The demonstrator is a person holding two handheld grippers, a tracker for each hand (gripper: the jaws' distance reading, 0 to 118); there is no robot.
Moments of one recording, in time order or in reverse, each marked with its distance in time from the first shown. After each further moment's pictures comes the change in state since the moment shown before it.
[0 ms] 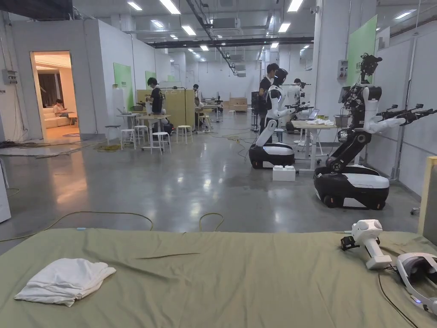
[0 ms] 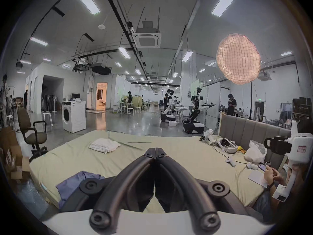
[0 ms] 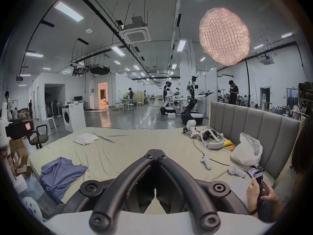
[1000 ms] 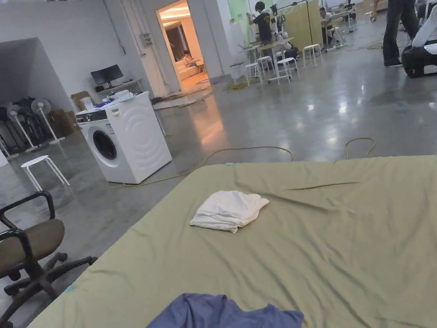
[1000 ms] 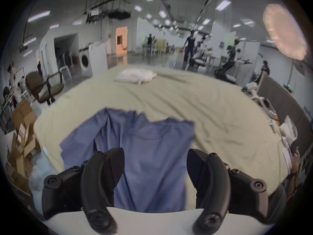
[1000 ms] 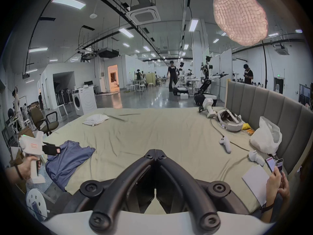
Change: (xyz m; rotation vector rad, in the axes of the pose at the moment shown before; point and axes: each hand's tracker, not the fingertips) left arm -0.190 -0.167 -0.173 -0.664 0.245 0.122; right arm -0.029 -0.034 -0.069 -0.219 0.122 -0.001
